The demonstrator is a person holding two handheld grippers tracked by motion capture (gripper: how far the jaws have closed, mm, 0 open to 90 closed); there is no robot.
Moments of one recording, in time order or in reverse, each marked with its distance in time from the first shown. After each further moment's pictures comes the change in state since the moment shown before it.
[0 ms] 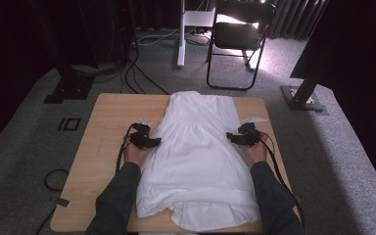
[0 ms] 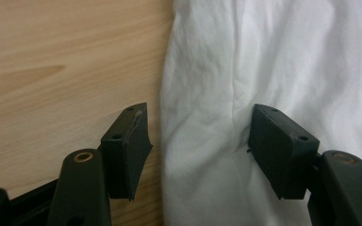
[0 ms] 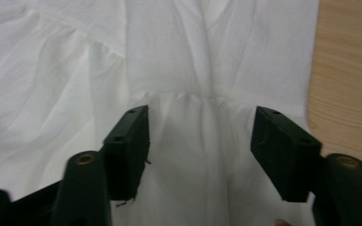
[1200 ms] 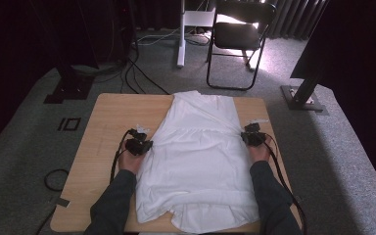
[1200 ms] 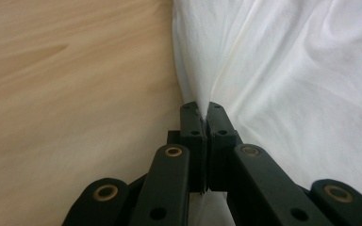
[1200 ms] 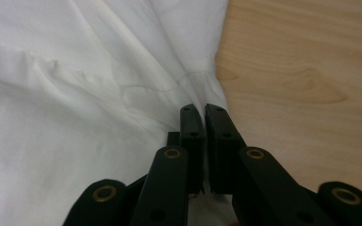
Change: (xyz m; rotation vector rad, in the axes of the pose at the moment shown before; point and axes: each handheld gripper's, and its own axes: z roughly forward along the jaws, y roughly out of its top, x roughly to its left) left arm 0.003 -0.033 -0.028 -0.025 -0.008 0.096; right arm -0.025 -0.019 0.009 0.083 -0.193 0.085
